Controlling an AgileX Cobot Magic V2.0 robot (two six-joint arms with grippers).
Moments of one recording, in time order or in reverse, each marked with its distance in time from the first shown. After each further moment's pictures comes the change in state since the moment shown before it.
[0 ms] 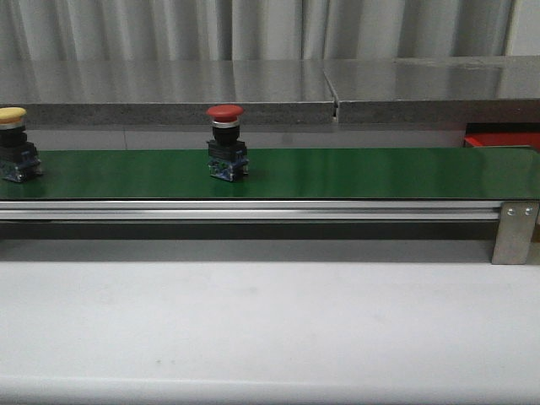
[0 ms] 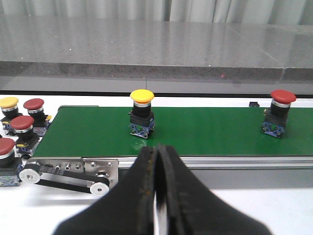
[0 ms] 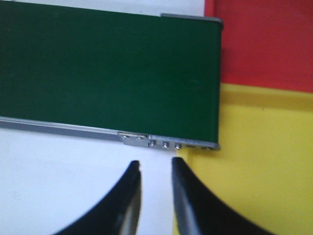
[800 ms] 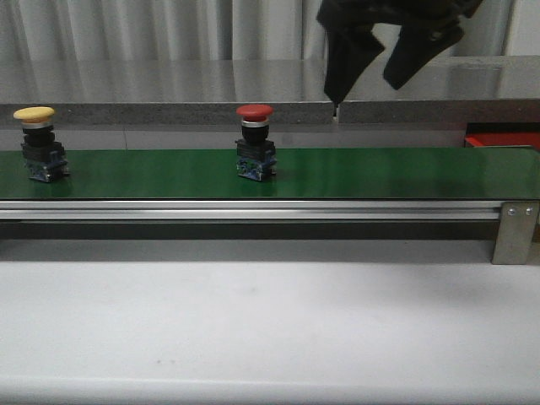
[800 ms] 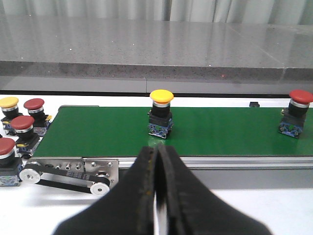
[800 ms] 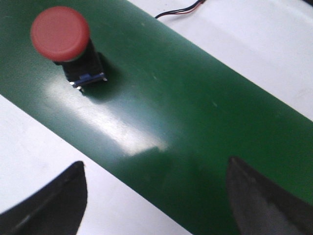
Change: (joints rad) left arm 0.000 0.000 0.000 0.000 0.000 0.000; right arm 0.396 0.546 -0.502 0.008 0.091 -0.092
